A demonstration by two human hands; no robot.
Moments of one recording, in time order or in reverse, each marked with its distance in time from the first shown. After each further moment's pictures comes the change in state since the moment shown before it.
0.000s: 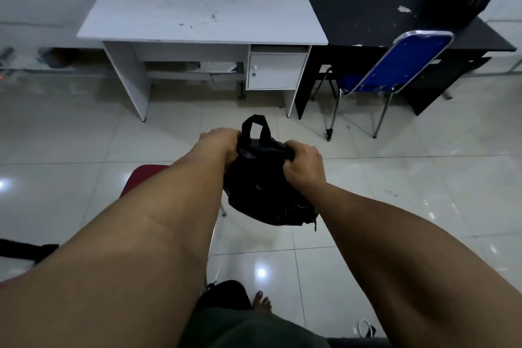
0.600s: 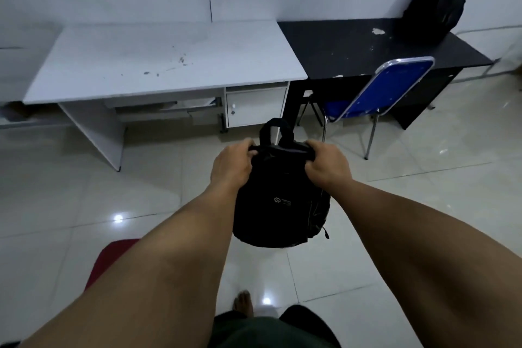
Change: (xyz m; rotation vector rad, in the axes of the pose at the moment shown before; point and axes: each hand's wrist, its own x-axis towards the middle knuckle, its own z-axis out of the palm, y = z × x) left_hand 0.169 0.066 -0.061 -0.410 0.465 0.206; right_hand 0.213 0.054 -0.061 -0.090 0.041 0.052
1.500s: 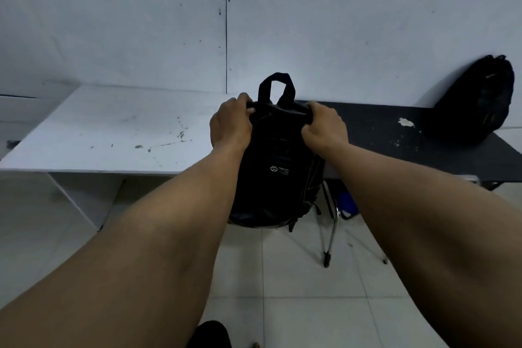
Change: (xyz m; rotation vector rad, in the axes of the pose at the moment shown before) left_hand 0.388 0.093 -0.082 0.067 0.572 -0.076; right_hand 0.409 -0.063 -0.126 0.004 0.169 -0.243
